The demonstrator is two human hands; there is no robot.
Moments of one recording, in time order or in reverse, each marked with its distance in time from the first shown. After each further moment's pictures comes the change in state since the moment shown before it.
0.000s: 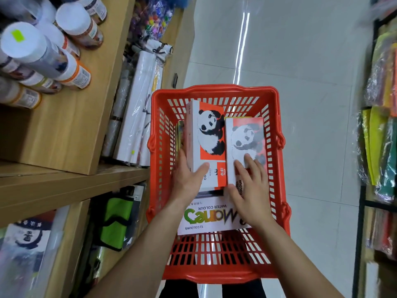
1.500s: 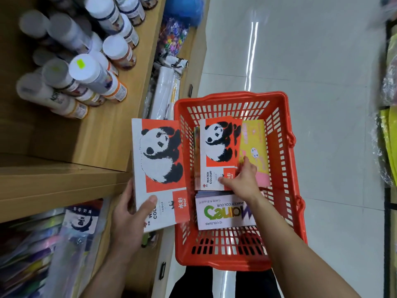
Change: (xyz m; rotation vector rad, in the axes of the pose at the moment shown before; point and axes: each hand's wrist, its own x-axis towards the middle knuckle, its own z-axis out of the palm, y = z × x) left_hand -0.120 -0.013 -0.166 -0.244 0.188 0.078; right_hand 0.033 -0.041 0.038 0.516 -0.200 0.366
